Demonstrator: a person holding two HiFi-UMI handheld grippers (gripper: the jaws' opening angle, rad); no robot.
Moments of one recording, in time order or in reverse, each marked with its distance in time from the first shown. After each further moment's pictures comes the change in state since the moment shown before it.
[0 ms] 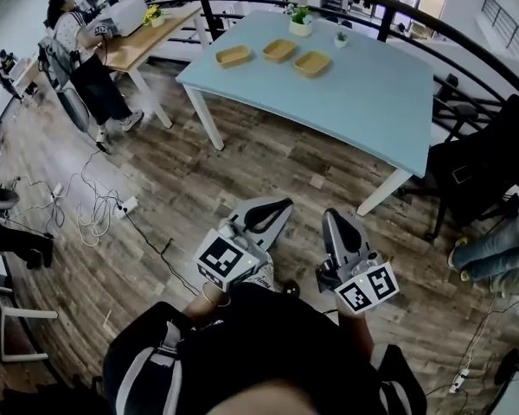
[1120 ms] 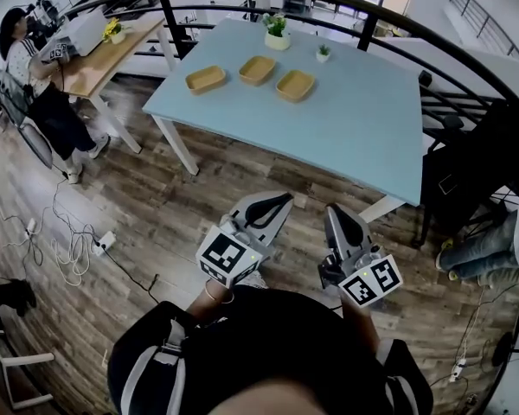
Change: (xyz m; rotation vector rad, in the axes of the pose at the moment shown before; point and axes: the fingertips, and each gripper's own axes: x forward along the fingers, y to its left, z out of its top) left arm 0.089 0.150 0.000 -0.029 -0.068 -0.099; right arm 0.139 -0.087 0.010 -0.076 0.021 -0.094
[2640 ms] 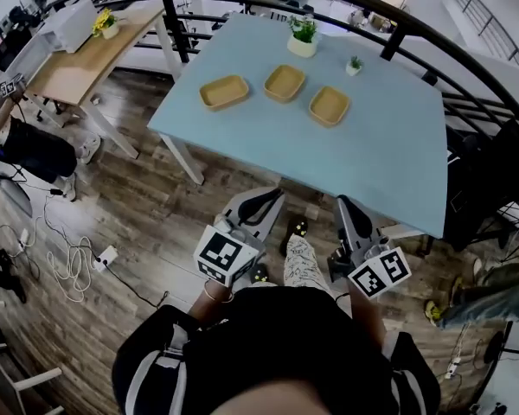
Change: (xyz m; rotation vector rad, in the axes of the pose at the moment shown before) left arm -0.015 0.223 -0.033 -0.082 0.036 0.071; right arm 0.198 -0.043 -0.042 -0.007 0.097 -0.077
